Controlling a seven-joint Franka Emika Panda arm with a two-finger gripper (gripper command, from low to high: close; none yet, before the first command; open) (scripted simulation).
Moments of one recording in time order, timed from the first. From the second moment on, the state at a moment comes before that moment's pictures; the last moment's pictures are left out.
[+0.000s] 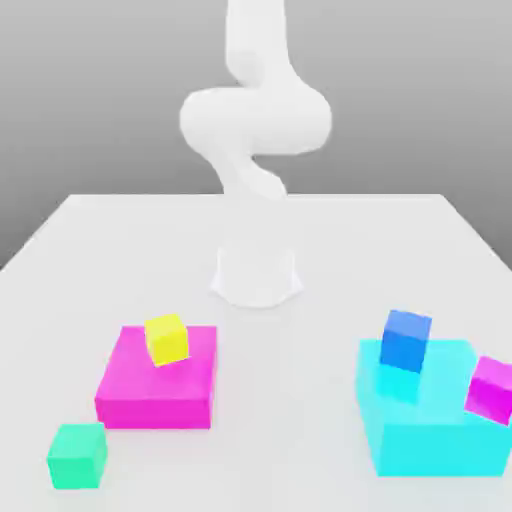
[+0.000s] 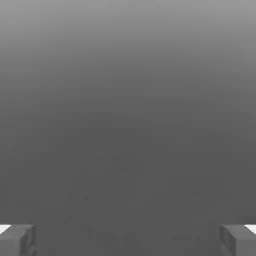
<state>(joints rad) 0.02 -0.71 -0.05 -2.31 0.02 2.33 0.74</state>
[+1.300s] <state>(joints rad) -0.15 0.44 -0.26 -2.40 0.35 2.81 0.03</state>
